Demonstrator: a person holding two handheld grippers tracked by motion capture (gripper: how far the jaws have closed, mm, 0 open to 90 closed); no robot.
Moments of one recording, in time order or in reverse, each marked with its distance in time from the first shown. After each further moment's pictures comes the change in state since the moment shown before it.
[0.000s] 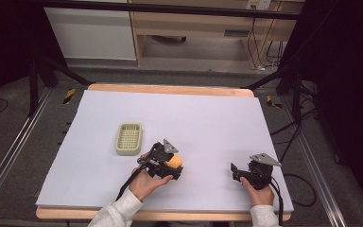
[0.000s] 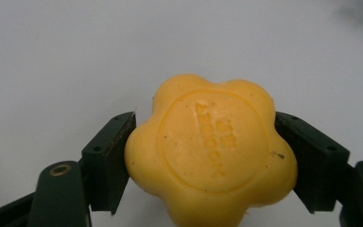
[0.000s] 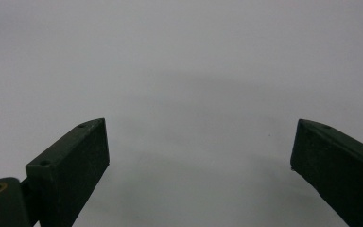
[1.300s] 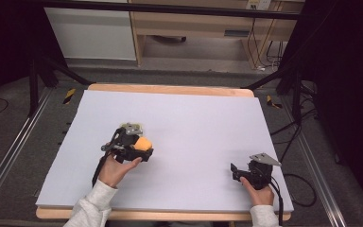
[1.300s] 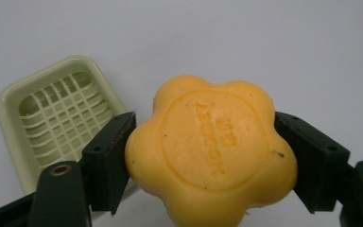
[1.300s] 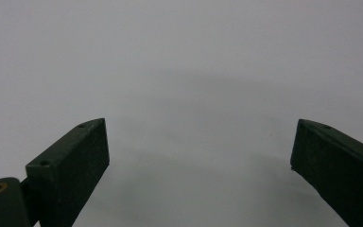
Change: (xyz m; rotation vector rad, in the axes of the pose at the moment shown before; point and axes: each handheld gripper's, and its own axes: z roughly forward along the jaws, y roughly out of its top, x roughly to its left) left arm 0.082 -0.015 -0.052 -0.069 0.101 -0.150; right arm 0.000 0.000 0.001 0.006 0.000 -0.003
